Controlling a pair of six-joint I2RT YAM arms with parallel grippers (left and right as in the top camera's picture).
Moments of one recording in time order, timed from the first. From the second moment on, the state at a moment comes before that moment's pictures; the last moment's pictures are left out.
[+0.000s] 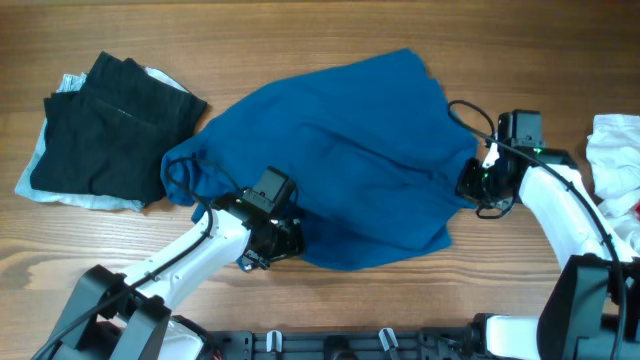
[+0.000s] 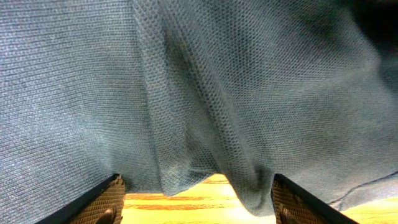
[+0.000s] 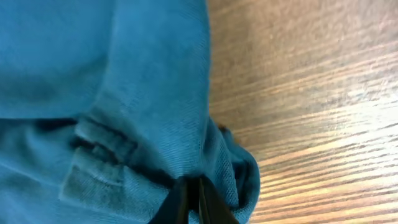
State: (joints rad) left arm -0.56 1.48 0.69 -0.68 0.21 -0.78; right arm -0.10 1.54 0.88 -0.75 -0.11 0.31
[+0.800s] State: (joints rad) left arm -0.56 1.48 0.69 -0.67 0.22 -0.79; right arm 0.00 1.54 0.88 -0.72 -0.17 0.09
